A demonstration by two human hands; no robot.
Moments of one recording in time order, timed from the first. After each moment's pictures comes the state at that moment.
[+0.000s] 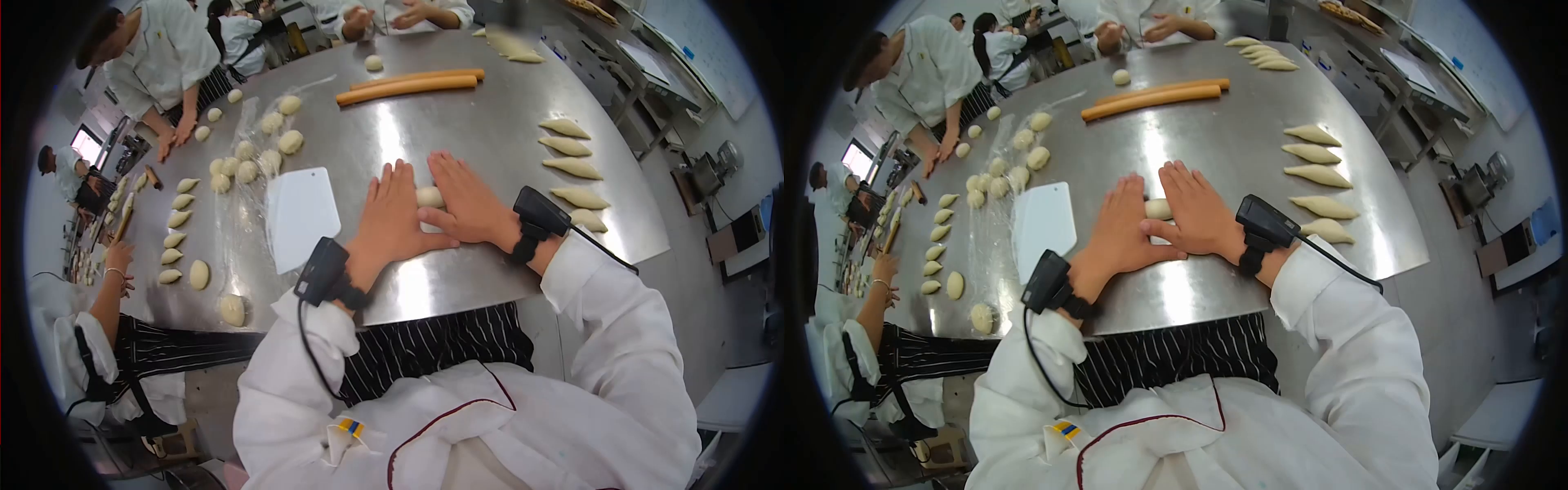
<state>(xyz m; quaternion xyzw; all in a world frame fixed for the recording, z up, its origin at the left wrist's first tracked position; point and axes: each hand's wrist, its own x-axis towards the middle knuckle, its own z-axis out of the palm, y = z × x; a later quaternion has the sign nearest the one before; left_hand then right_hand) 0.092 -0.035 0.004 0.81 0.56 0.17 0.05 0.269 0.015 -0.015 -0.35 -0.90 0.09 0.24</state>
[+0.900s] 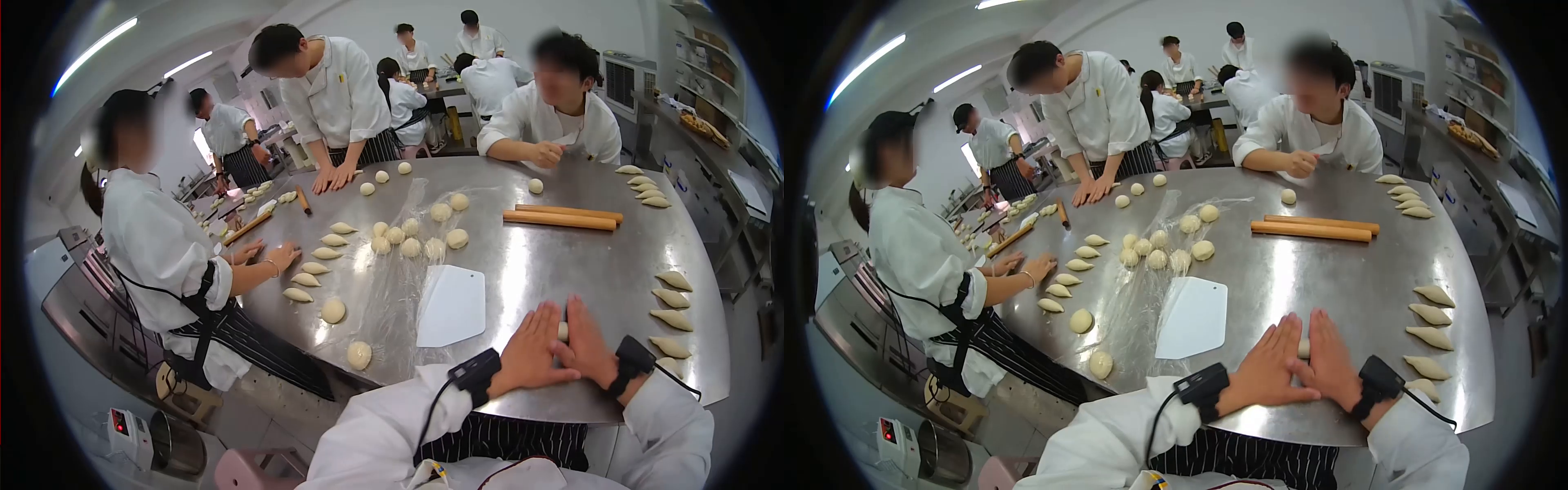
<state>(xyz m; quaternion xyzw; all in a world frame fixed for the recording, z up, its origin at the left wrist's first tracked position) 0.103 -0.055 -0.015 0.81 0.54 0.23 0.07 0.283 0.010 -0.023 -0.30 -0.91 0.17 0.23</state>
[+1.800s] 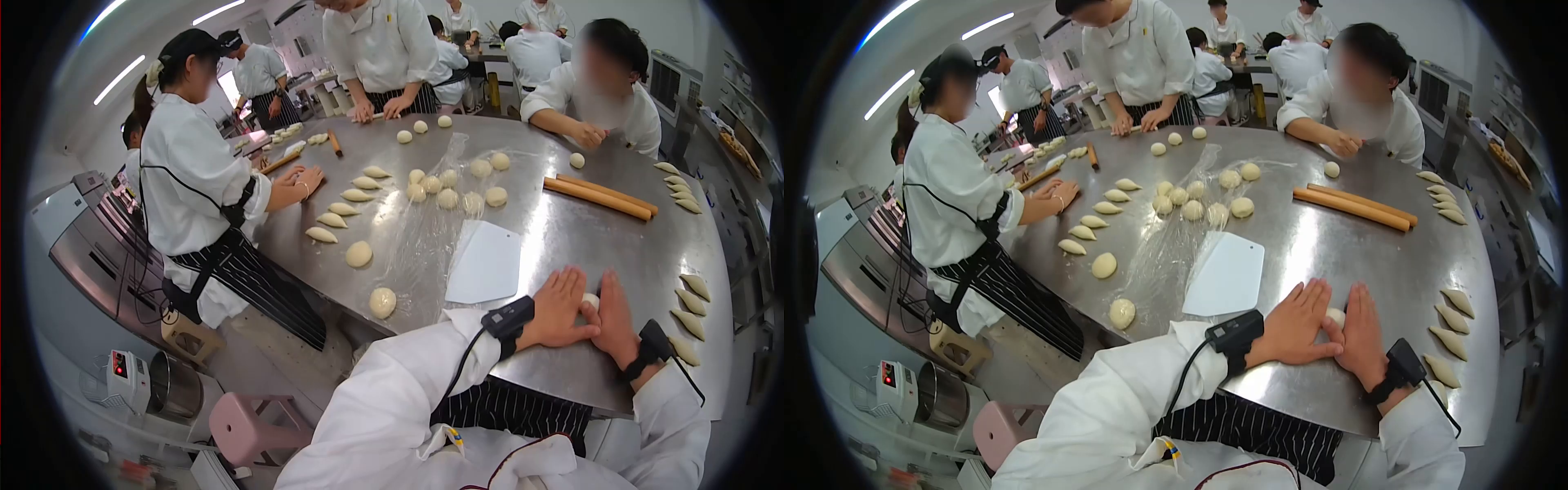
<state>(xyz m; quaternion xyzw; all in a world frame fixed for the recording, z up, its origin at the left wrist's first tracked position) 0.088 -0.045 -0.011 0.80 0.54 0.24 0.10 0.275 0.021 -0.028 -0.36 -0.91 0.10 0.21</state>
